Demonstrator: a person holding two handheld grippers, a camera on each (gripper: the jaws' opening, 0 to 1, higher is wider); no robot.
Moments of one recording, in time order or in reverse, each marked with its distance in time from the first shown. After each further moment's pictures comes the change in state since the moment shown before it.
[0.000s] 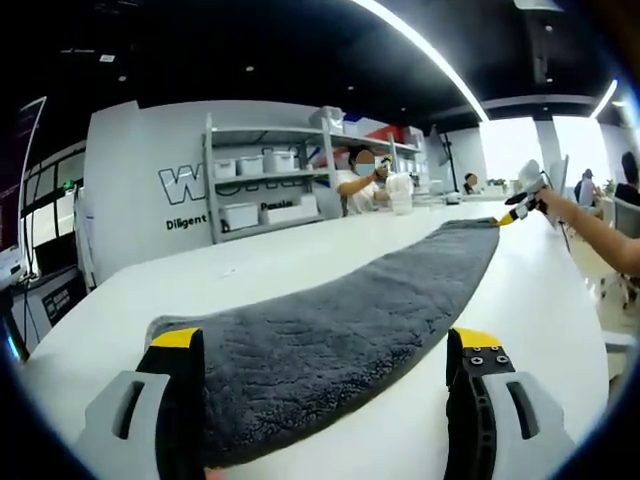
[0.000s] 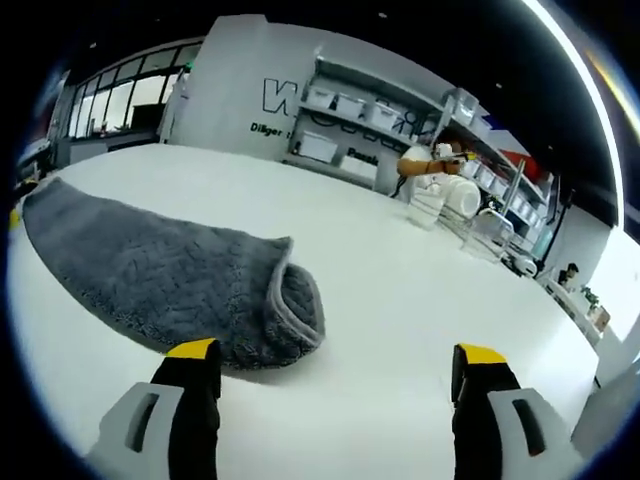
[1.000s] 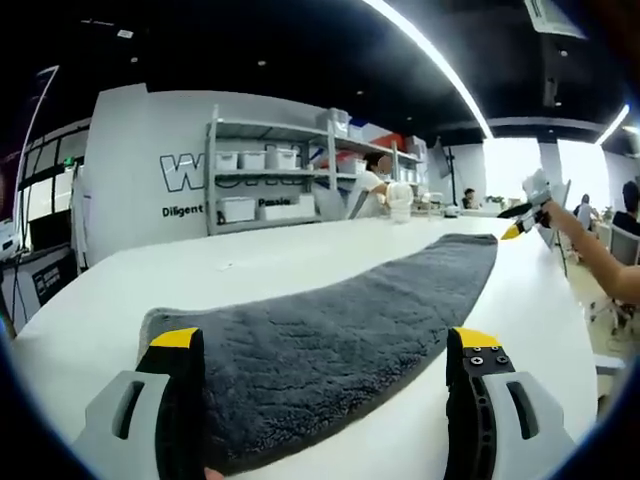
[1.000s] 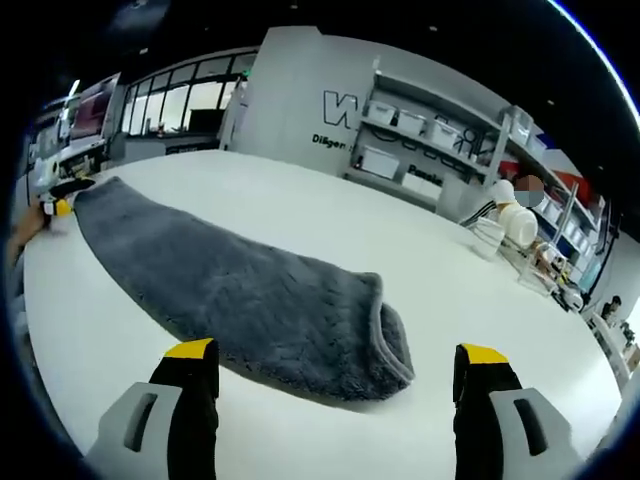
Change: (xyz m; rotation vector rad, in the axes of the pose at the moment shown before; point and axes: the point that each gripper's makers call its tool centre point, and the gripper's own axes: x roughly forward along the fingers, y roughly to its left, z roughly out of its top) left arm -0.004 -0.009 -0.003 -0.089 -0.001 -0.030; right arm -0.022 0.075 0.038 -0.089 -0.048 0.247
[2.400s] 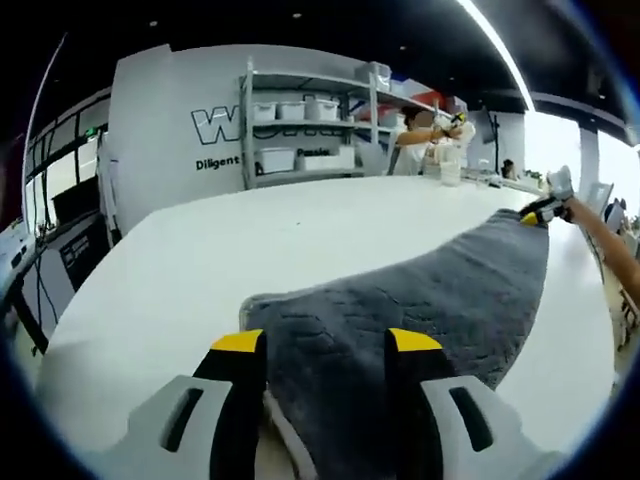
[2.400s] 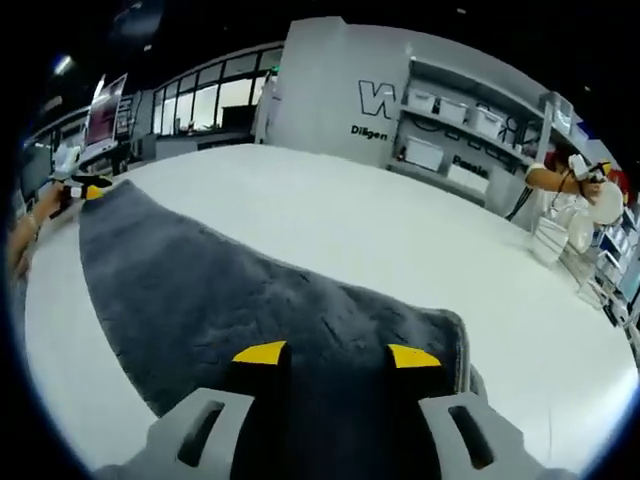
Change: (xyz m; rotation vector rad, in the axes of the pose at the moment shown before) left arm 0.014 0.116 -0.013 -0.029 0.257 0.149; right arm 0.102 0.044 0.022 -0.005 0.043 0.210
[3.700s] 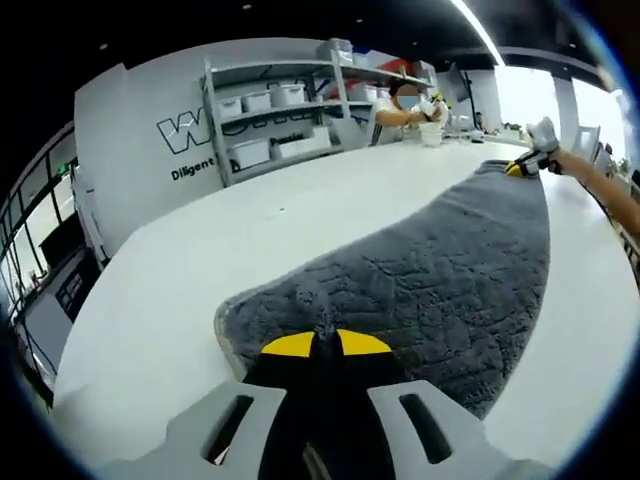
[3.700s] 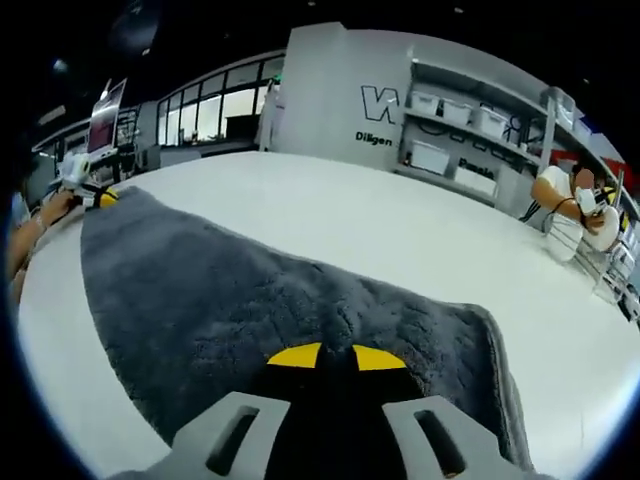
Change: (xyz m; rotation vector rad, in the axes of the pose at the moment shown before) left arm 0.039 0.015 -0.007 0.160 0.050 -0.046; right arm 0.035 0.002 0.002 0.032 -0.058 0.023
